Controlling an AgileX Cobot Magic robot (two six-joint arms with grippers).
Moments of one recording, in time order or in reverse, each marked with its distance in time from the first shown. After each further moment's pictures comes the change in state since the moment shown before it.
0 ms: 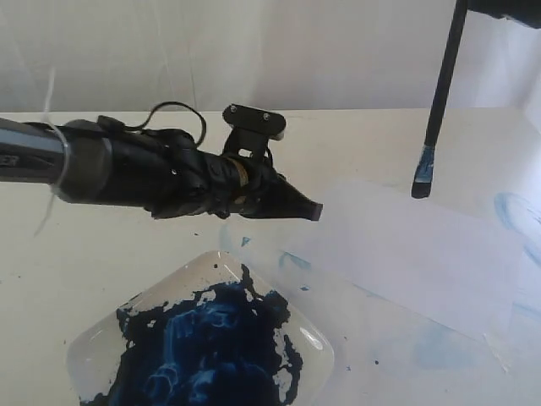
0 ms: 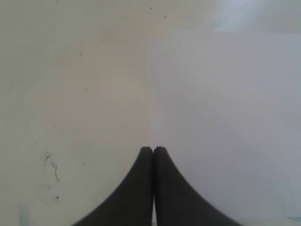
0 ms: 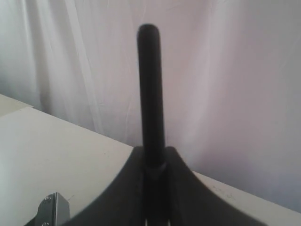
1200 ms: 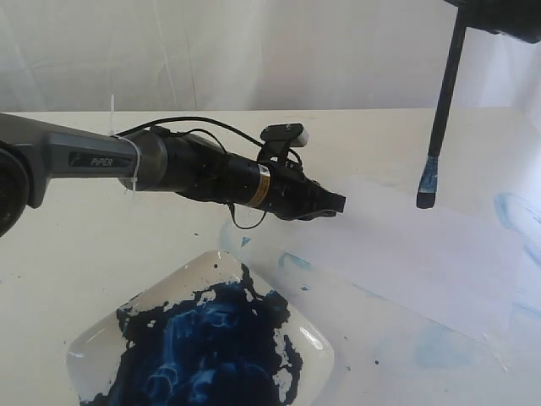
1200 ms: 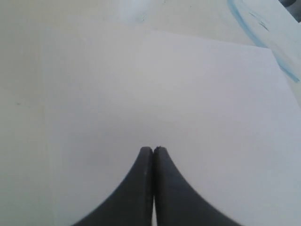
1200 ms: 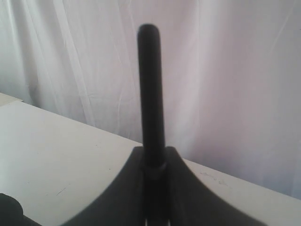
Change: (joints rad) left arm 0.117 0.313 -0.342 0.891 -0.522 -0.982; right arm 0.000 0.020 0.013 0.000 -0.034 -0.009
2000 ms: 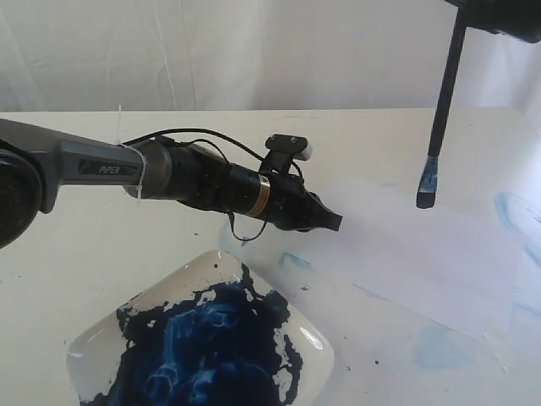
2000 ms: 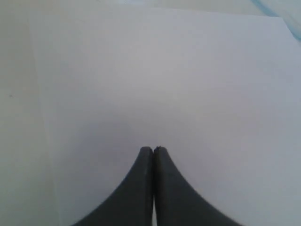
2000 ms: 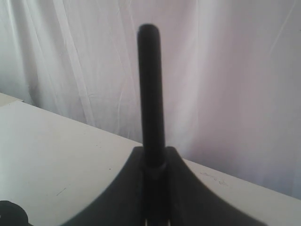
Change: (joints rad) left arm 0.000 0.034 0.000 0.000 -0.009 0.127; right arm 0.000 0.000 0.000 0.000 0.000 0.000
